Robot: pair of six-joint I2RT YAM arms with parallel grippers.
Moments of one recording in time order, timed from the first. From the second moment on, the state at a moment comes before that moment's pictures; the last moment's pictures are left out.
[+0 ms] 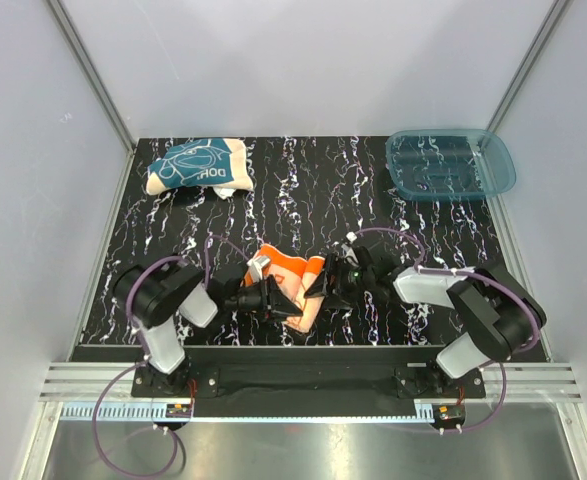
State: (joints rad) left arm -0.60 1.74 0.24 1.02 0.78 -1.22; right arm 0.62 1.53 0.57 0.16 -0.51 0.95
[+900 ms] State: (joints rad) left arm -0.62 1.36 0.44 0.27 0.48 -0.89; right arm 0.68 1.62 0.72 0.00 -0.43 0.95
